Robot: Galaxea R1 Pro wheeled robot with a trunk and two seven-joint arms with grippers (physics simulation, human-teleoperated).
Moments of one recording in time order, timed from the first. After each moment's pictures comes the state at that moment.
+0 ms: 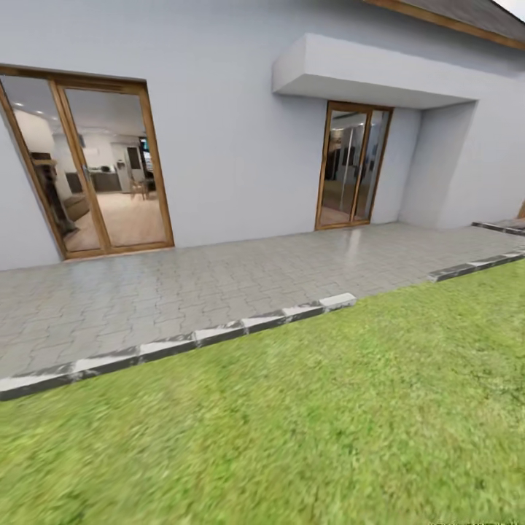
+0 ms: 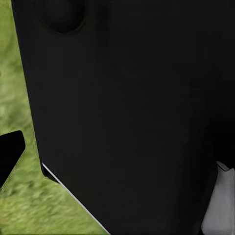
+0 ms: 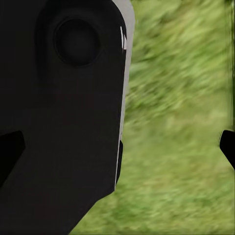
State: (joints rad) left arm 0.06 -0.05 0.00 -0.06 -0.01 -0.01 0.00; right arm -0.06 -0.06 0.01 0.05 0.07 -0.01 0.00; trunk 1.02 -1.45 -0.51
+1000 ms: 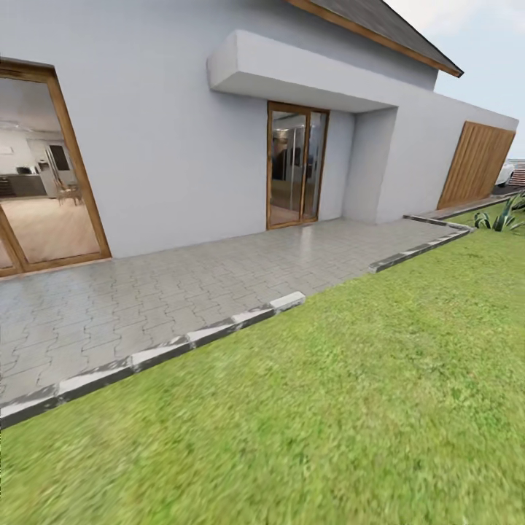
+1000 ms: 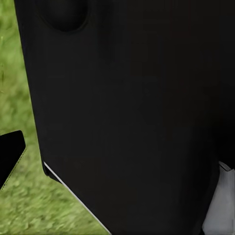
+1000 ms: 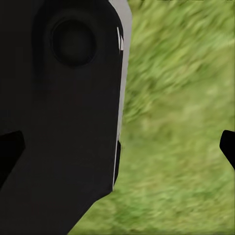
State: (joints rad) left arm 0.06 -0.05 0.00 -0.06 0.00 -0.01 0.00; right arm -0.06 -0.06 0.01 0.05 0.07 -0.01 -0.01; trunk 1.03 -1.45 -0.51
